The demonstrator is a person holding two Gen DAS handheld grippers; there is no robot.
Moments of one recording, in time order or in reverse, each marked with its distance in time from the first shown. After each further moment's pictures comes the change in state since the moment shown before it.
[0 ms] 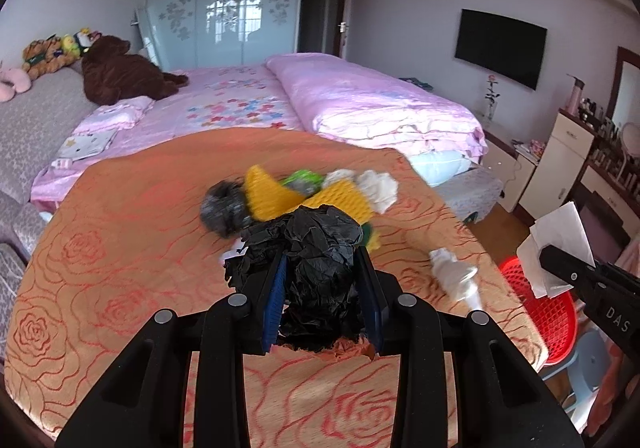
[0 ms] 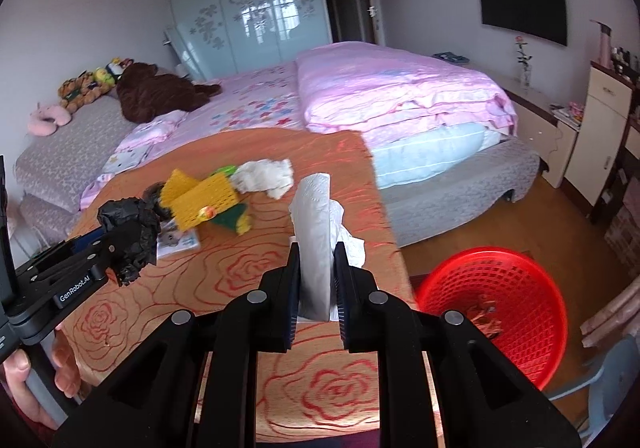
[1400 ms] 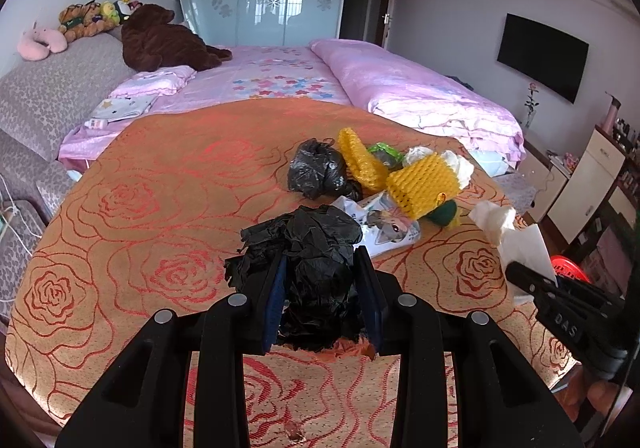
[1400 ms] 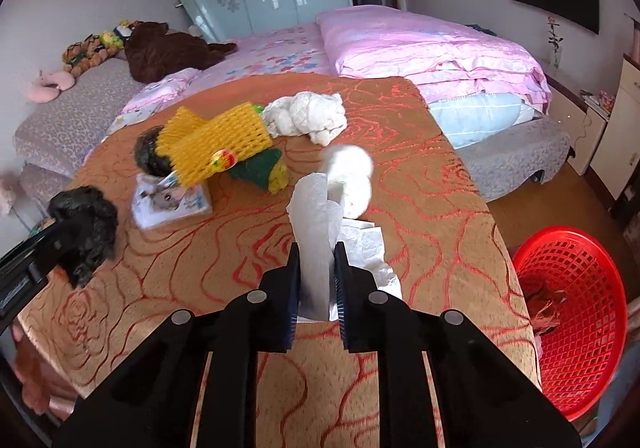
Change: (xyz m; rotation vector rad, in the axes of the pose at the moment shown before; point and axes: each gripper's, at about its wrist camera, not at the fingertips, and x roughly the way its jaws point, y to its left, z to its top) left arm 0.004 0.066 -0.025 -0.110 0.053 0.108; right arm 0.085 0.050 -0.024 -0.054 0.143 0.064
